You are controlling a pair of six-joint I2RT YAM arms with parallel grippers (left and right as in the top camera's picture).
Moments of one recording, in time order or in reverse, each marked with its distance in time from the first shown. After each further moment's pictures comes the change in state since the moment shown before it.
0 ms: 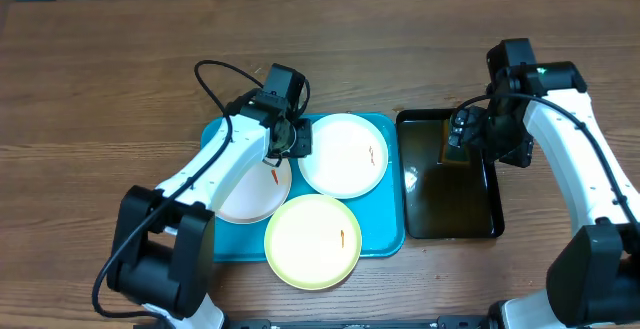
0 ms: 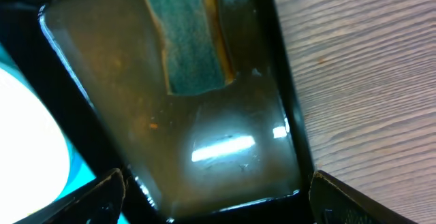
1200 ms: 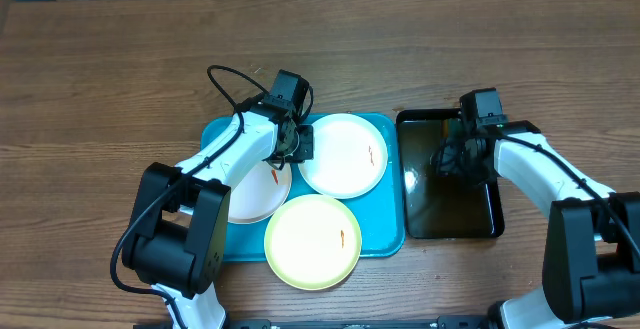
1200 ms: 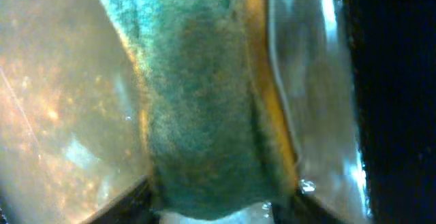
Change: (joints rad) left arm 0.000 0.100 -0.004 0.038 0.000 0.018; right arm 0.045 0.021 -0.452 0.631 0.014 -0.037
